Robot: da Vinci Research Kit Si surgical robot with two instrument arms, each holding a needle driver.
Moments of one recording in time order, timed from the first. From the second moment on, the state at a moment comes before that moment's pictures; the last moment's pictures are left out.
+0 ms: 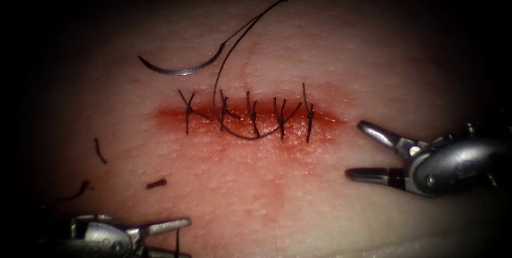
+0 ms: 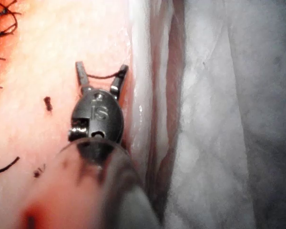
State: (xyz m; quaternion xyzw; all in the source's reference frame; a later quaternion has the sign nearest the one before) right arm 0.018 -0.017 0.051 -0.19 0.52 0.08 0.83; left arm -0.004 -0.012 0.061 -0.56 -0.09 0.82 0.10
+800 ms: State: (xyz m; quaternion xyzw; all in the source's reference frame) right arm 0.019 -0.018 0.051 -0.19 0.52 0.09 0.83; left arm 0.006 -0.013 0.060 -0.42 -0.13 0.89 0.14
